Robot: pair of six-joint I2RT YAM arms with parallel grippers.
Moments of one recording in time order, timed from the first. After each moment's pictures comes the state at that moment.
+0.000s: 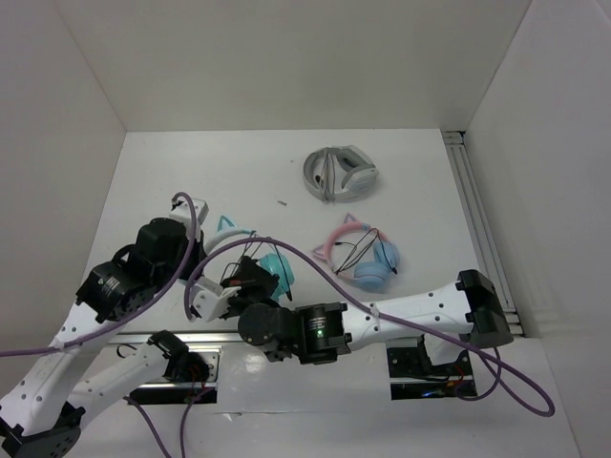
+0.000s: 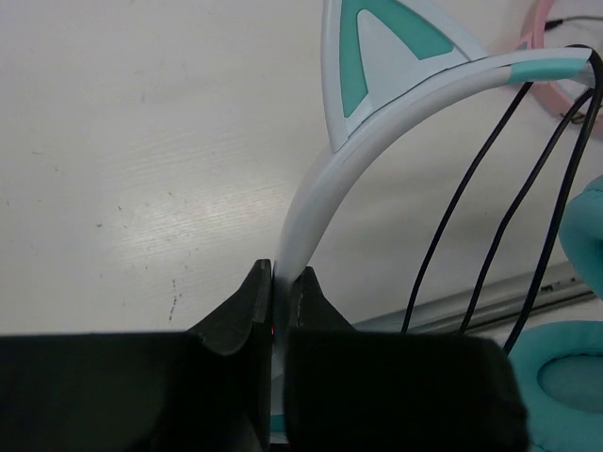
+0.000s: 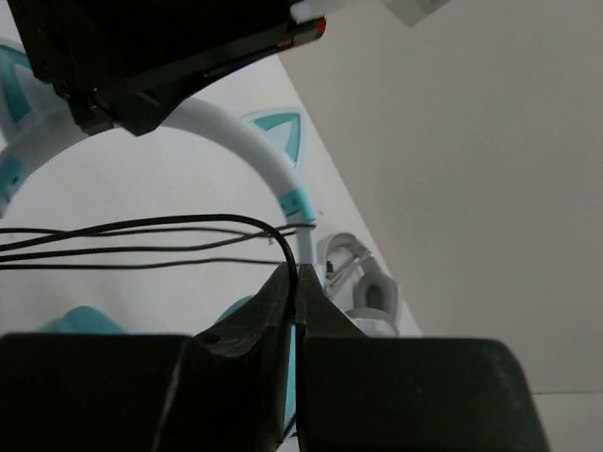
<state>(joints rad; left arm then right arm) -0.56 0.73 1.03 -0.99 -0.24 -0.27 1.64 1.57 1.33 0.03 1.05 -0.65</state>
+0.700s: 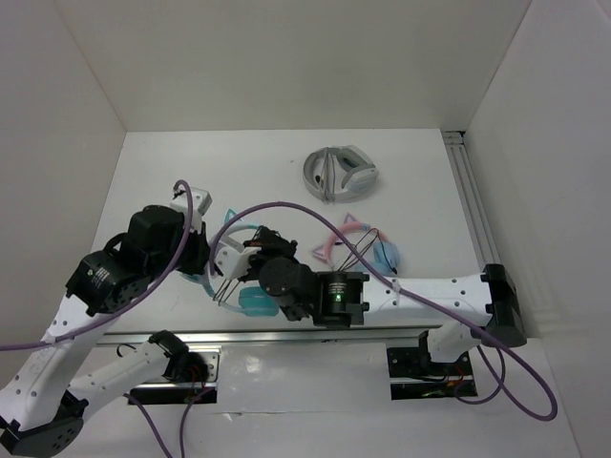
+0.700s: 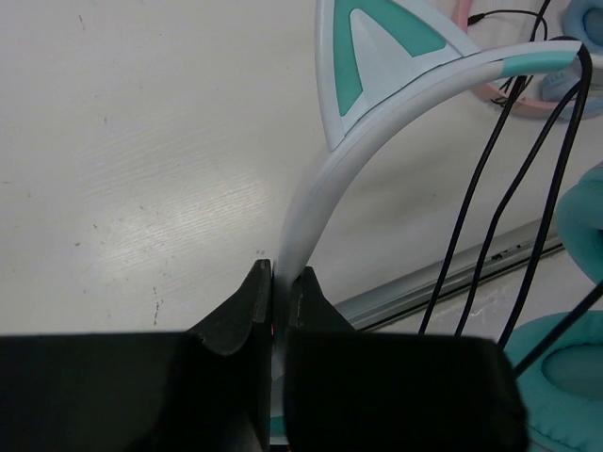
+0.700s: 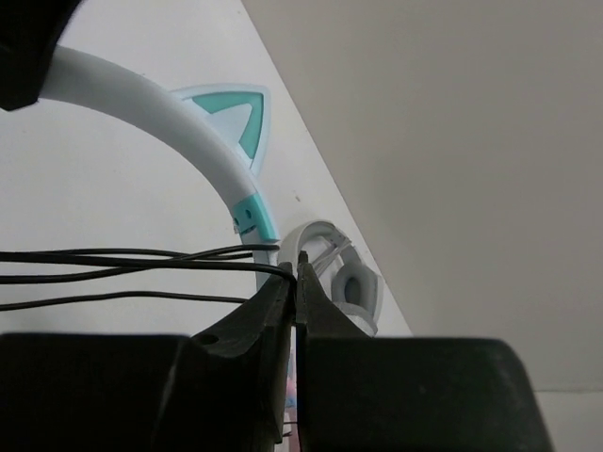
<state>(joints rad) -0.56 0.81 1.19 -1.07 -0.11 -0.23 1.47 1.47 1.30 -0.03 0.92 -0.70</state>
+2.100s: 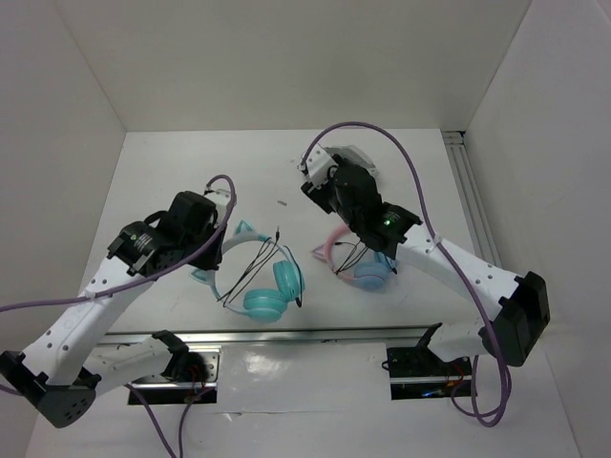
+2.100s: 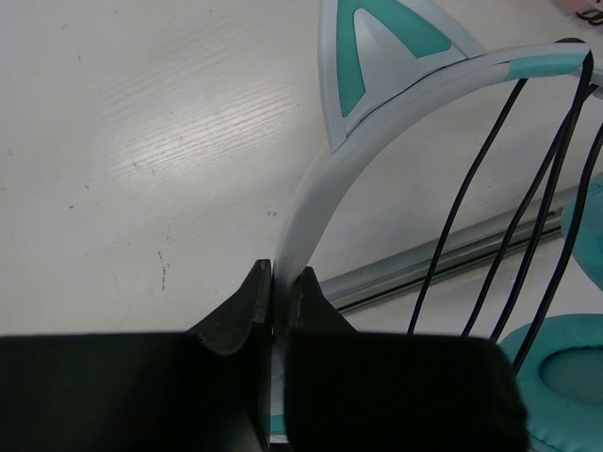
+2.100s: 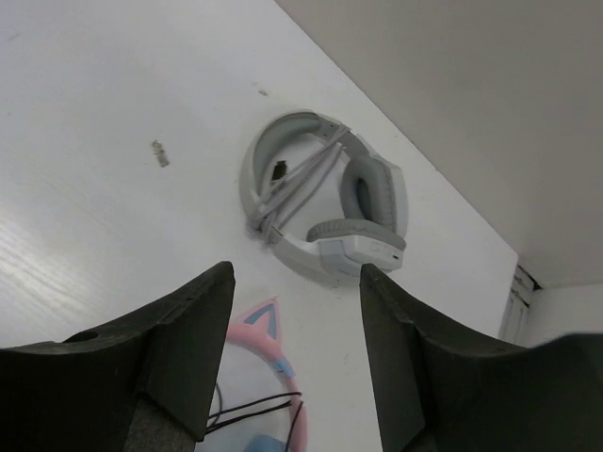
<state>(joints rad) -0.57 1.00 1.22 -1.14 -0.10 -0.21 0.79 1.34 1.18 -0.16 0.38 -0.43</state>
